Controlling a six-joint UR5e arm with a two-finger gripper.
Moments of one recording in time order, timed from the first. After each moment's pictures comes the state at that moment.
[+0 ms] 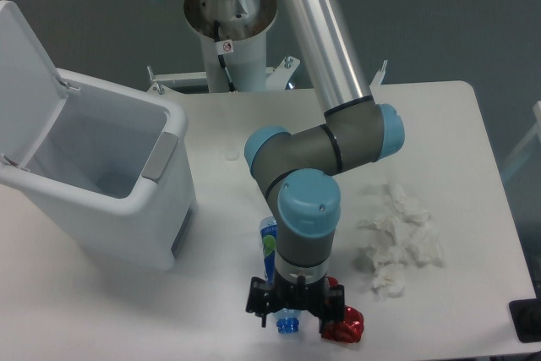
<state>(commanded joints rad) 2.36 -2.27 -1.33 -0.85 1.39 0.43</state>
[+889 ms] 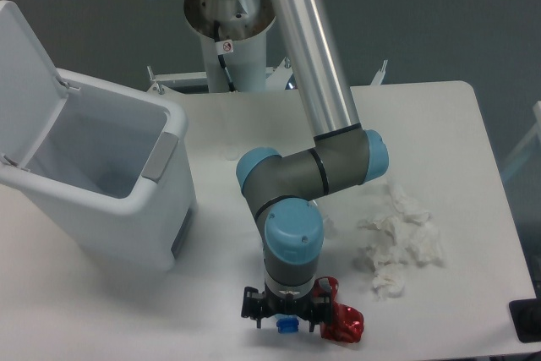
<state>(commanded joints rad) 2.35 -2.36 -1.29 -0.85 1.49 0.41</state>
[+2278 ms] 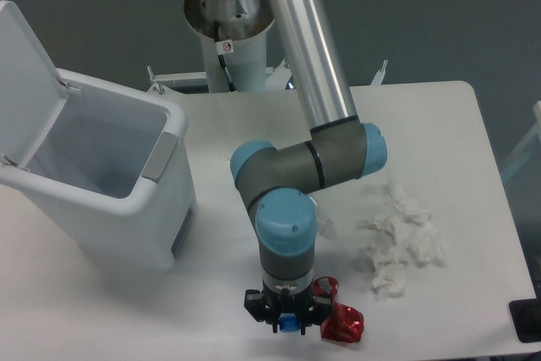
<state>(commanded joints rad) 2.34 -2.21 -1.29 -0.85 1.56 0.43</state>
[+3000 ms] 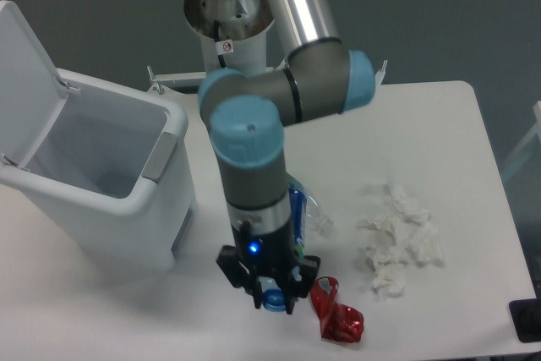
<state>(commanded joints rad) 2.27 -2.00 -1.31 -0.93 1.56 0.68</state>
